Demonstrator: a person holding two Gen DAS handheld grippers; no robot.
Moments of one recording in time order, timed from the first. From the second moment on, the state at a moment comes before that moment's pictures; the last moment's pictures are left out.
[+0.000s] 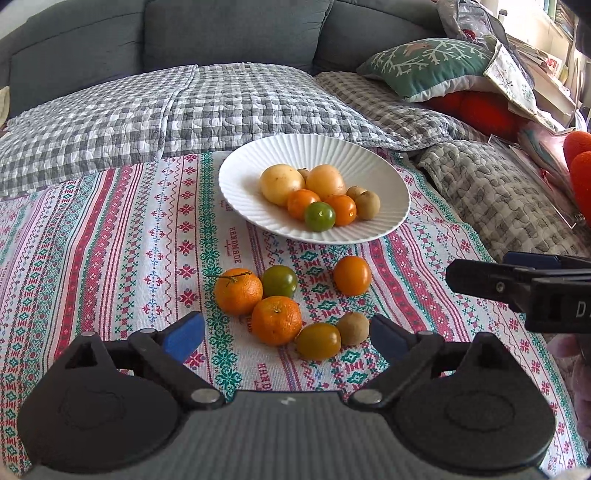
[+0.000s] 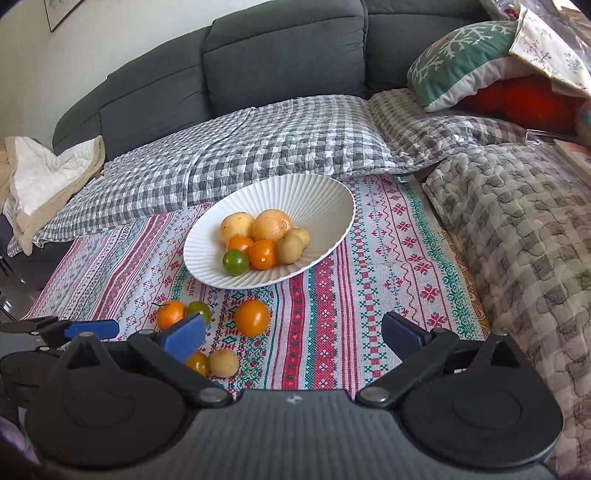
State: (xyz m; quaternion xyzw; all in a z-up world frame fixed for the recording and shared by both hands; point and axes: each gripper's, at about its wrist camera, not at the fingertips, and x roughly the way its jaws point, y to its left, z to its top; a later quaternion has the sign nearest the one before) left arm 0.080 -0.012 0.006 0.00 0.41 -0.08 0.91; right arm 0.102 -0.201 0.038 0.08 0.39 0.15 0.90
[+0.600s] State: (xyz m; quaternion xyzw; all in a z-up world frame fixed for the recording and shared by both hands) left arm 0.064 0.013 -0.015 0.03 0.41 -0.08 0.91; right arm 0.081 -0.200 0.022 0.00 0.41 0.14 0.90
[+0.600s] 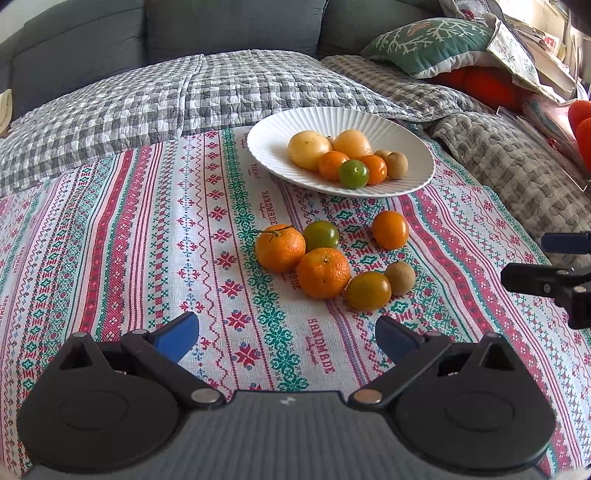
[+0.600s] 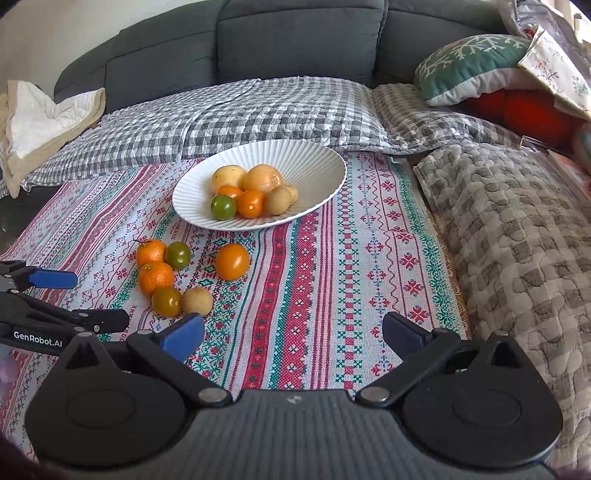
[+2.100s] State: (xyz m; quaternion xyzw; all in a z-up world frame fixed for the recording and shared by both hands) left arm 0.098 0.030 -0.016 -0.07 0.42 -0.08 0.90; right arm 0.123 -0.148 -0.008 0.00 0.41 0.15 0.90
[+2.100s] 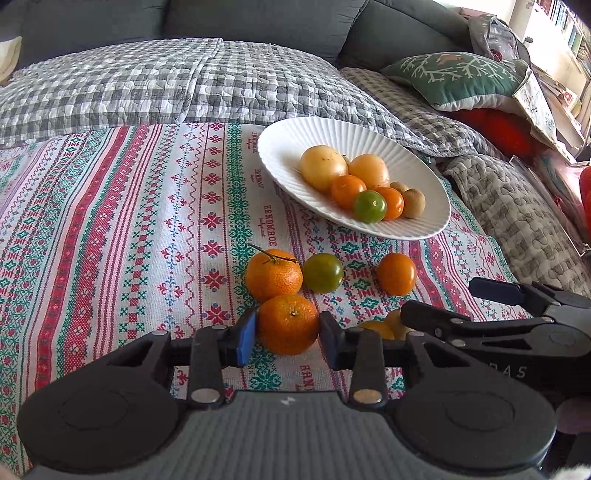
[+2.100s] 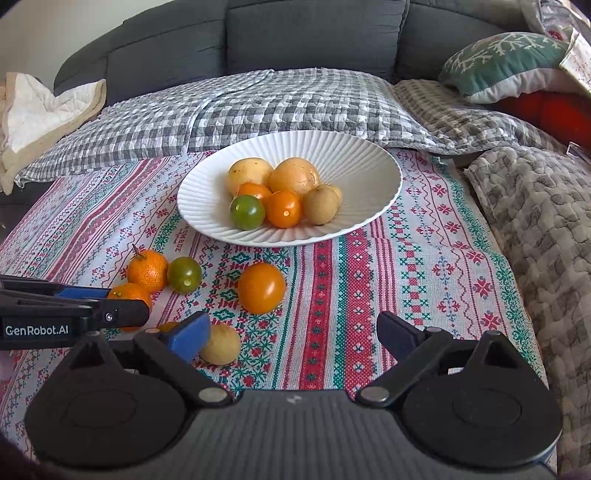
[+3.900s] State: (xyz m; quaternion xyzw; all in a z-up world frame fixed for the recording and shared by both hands) left arm 0.089 0.036 0.003 -0.04 0.40 -0.10 0.91; right arm 0.131 -0.172 0.011 0.08 0.41 0.16 0.89
